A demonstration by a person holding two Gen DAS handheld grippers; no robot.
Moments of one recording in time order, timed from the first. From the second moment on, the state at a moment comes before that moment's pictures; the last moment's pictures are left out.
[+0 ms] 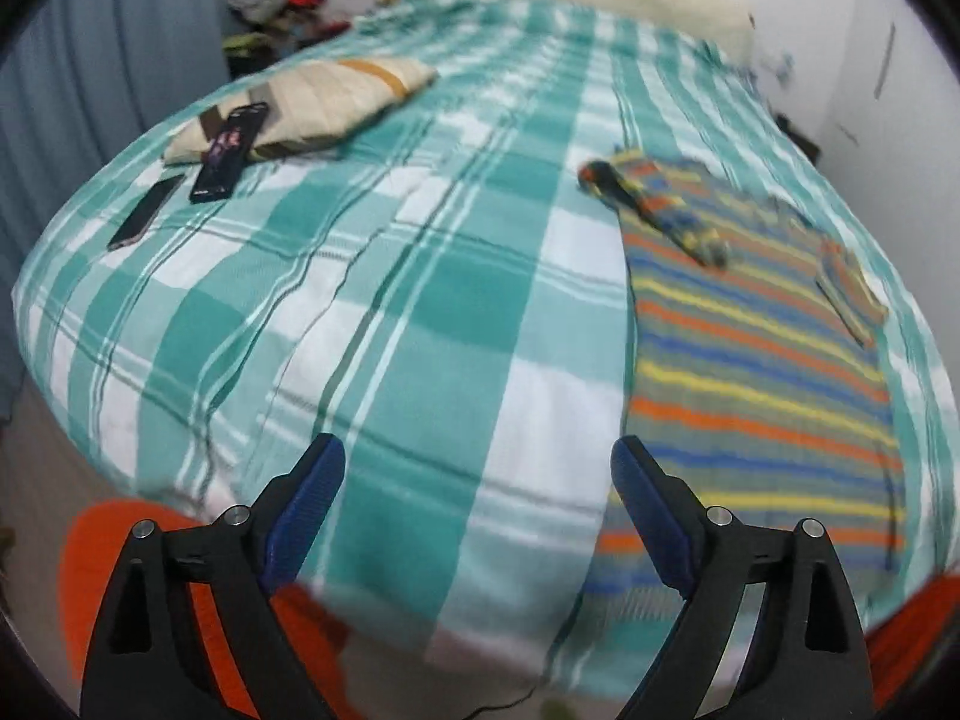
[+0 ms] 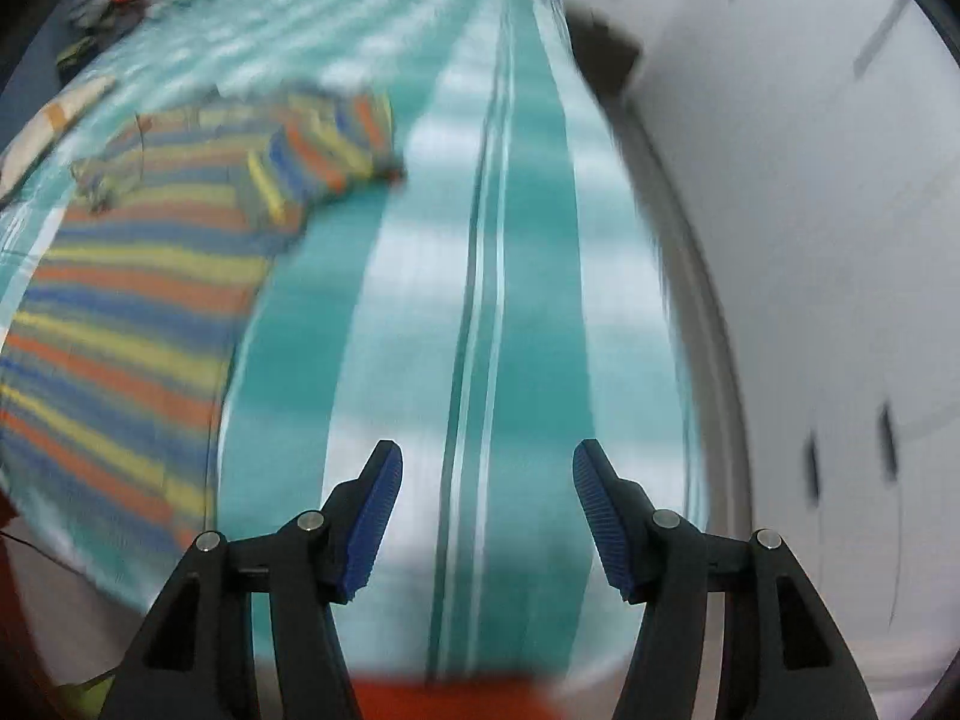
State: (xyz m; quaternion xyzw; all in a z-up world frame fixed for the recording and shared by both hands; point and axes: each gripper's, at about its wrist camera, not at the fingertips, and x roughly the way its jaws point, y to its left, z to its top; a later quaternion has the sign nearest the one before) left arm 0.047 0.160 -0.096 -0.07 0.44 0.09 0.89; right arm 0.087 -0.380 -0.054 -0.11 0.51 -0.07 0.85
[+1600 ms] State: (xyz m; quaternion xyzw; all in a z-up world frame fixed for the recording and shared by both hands) left arm 0.048 0.138 -0.160 0.01 0.51 0.12 0.85; right arm 0.246 -0.558 -0.167 0.29 0.47 -0.18 0.82
